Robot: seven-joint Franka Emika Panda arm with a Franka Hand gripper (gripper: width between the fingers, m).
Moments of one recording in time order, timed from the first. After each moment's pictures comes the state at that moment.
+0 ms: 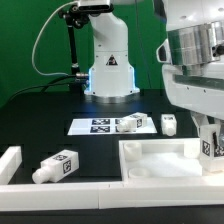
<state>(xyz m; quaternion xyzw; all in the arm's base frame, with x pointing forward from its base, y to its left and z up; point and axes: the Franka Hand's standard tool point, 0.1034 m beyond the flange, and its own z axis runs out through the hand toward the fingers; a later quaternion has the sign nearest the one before) 0.639 0.108 0.077 -0.76 0.64 0.02 0.09</state>
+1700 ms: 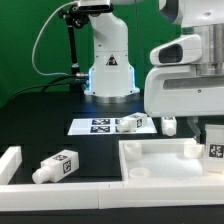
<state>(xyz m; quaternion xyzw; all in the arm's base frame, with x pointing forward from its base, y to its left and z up) 0.642 0.112 0.074 -0.98 0.17 -0.03 0.04</state>
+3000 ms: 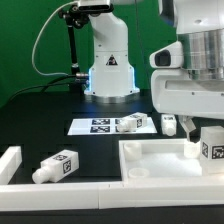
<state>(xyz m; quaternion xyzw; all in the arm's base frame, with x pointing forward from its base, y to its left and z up) 0.635 0.117 0.068 -0.93 0.37 0.00 0.06</state>
